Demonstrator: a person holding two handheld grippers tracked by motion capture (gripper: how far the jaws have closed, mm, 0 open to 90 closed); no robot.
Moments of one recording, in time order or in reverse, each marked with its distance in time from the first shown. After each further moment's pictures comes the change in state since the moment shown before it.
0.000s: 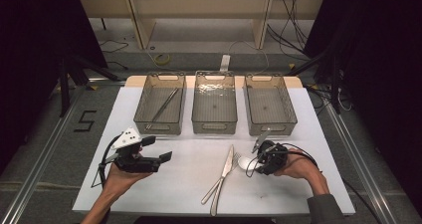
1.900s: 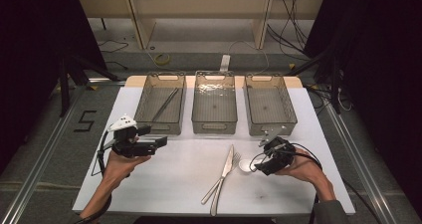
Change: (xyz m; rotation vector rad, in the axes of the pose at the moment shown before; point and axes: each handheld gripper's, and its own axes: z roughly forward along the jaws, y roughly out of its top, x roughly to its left) left arm 0.033 0.013 0.009 -0.009 0.036 -0.125; right arm 0.001 -0.010 -0.023 -0.197 -0.115 0.078
